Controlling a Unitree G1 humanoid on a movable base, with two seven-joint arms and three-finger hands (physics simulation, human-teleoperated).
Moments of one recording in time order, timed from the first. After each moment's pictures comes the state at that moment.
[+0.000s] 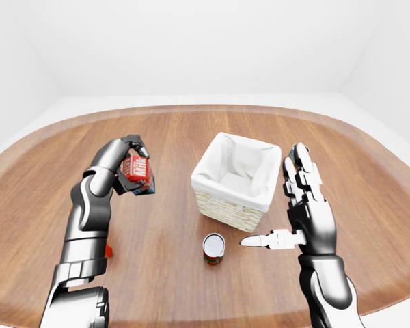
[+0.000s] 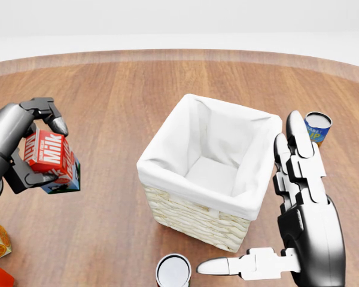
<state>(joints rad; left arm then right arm) -0.54 0.39 0.16 0.27 0.67 0.09 -0.32 0.26 -0.02 0.11 -0.70 -0.10 0.09 0.00</state>
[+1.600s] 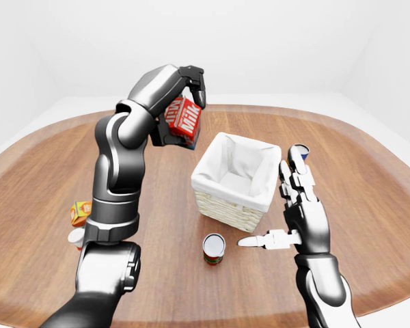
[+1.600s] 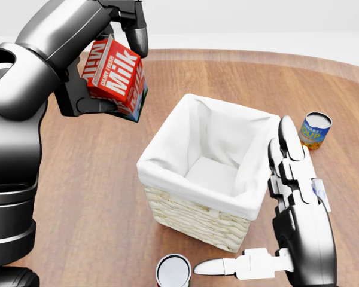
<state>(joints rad) -0.92 0.23 0.04 0.03 0.78 0.09 -0.58 0.26 -0.02 0.13 -0.67 -0.11 0.09 -0.01</state>
